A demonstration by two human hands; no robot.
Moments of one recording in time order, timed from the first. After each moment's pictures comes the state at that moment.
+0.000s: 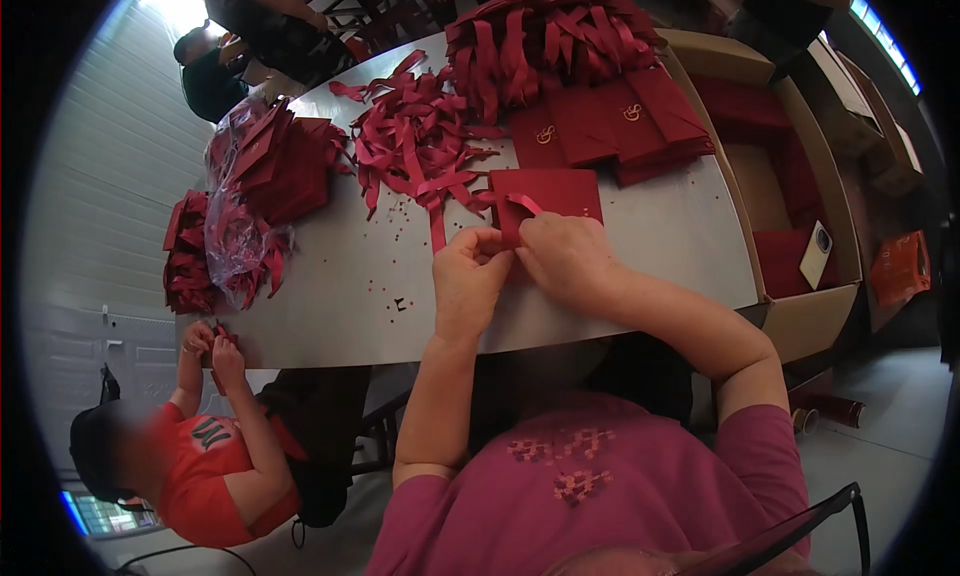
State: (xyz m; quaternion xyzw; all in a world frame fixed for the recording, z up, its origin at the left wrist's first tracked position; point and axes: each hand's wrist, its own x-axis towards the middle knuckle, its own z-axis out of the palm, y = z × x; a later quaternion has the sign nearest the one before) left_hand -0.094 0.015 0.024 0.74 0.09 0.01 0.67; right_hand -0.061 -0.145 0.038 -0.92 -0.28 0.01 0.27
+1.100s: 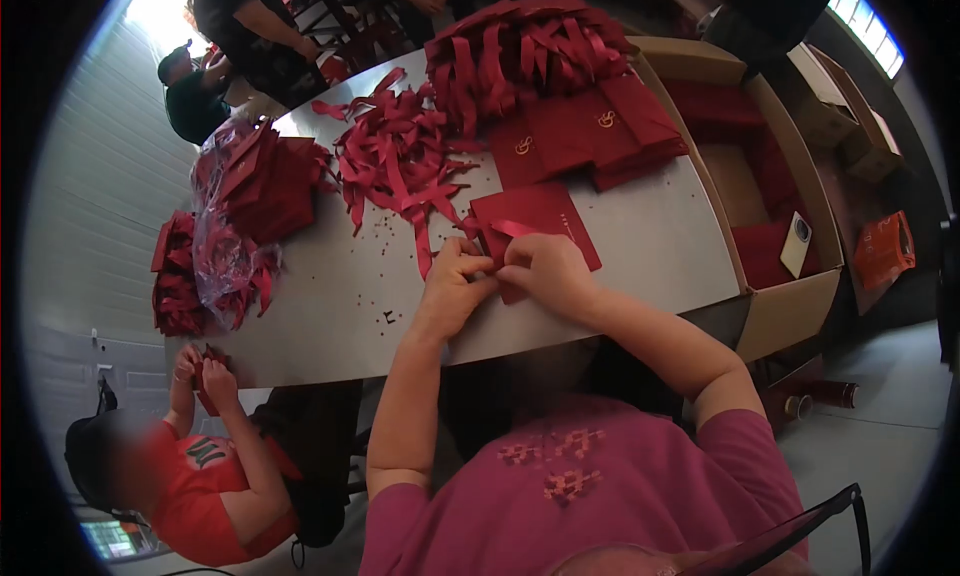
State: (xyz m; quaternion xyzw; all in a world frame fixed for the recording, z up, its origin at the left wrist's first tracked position) left_hand -0.087 0.048 -0.005 0.85 -0.10 -0.04 0.51; right_hand -0.069 -0.144 -0.001 -0.86 -0.18 0.03 0.47
